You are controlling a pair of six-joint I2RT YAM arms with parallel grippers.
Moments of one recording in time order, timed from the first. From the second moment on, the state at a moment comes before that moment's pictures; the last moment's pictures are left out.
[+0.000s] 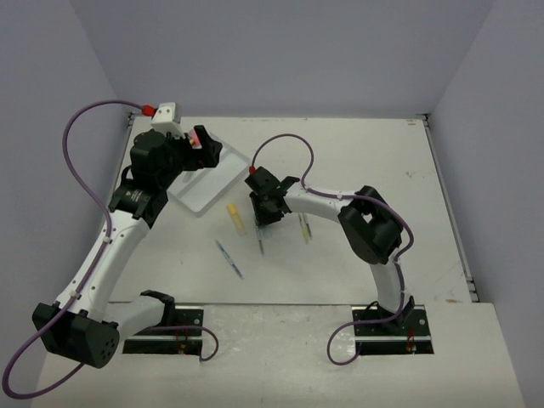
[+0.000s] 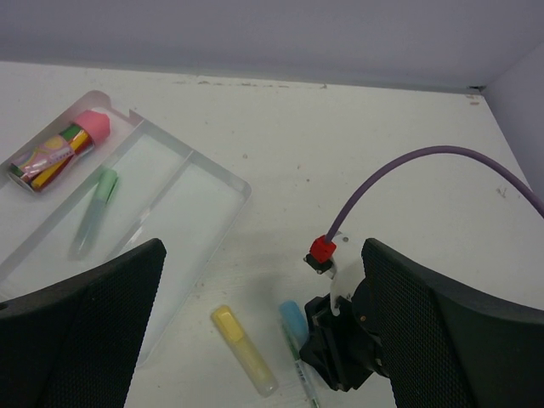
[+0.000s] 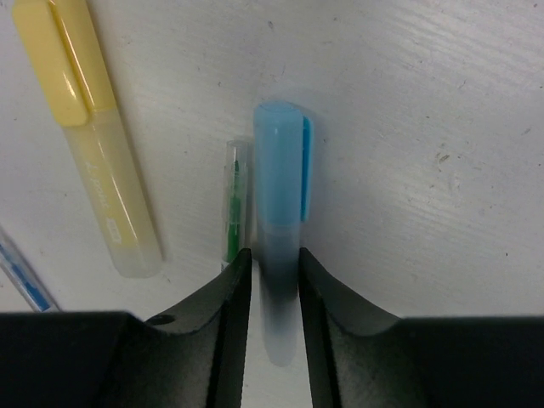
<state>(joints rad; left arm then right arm) -0.27 1.10 1.11 -0.25 0.02 -0.33 0.84 2.08 1.50 -0.53 0.06 0.53</state>
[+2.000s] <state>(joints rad) -0.40 1.39 0.81 0.65 0.83 -0.79 0.65 1.28 0.88 0.23 -0.48 0.53</state>
